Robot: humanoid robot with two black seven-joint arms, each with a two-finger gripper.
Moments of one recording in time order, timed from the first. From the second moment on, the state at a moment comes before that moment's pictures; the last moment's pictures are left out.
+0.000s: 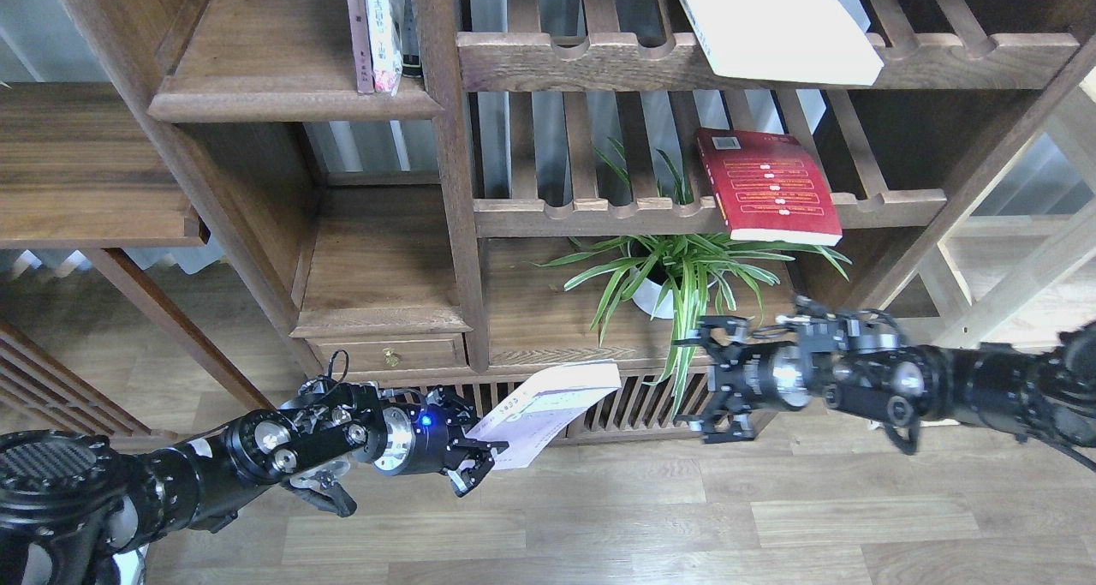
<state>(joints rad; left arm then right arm) -0.78 0.00 0.20 -0.60 0.55 -0.31 -0.05 0.94 -0.42 -0.61 0.74 -0.77 0.11 0.49</state>
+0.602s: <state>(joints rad) -0.81 0.08 0.07 -0.87 0.52 -0.30 0.03 0.64 -0.82 -0.41 0.67 -0.75 0.11 0.49</state>
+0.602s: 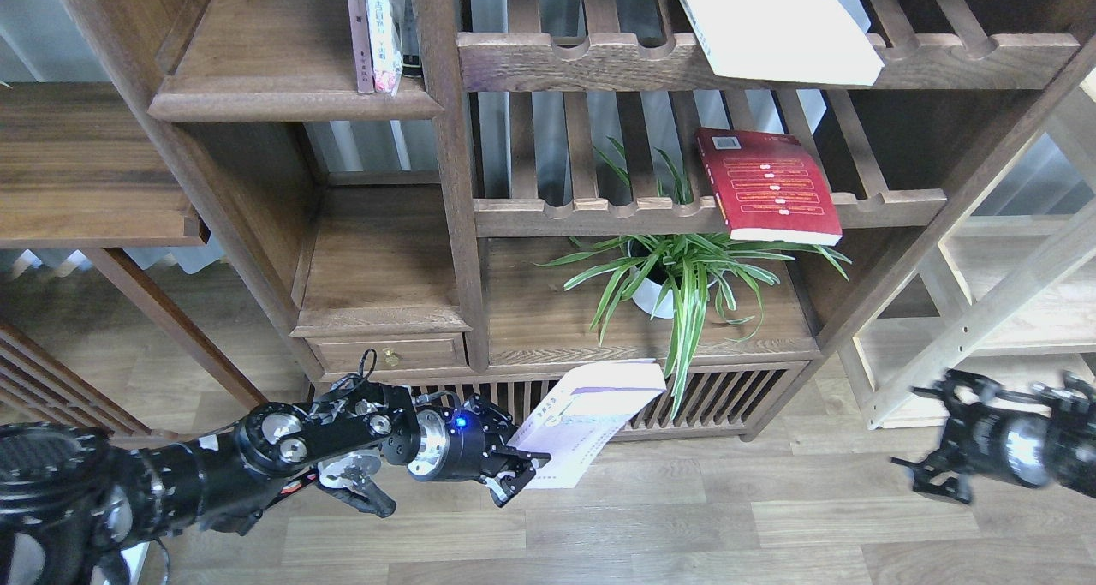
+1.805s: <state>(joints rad) -0.93 0.95 -0.44 -1.41 0.17 -0.49 0.16 0.52 -0.81 -0.39 0.58 -0.64 -0.01 0.49</state>
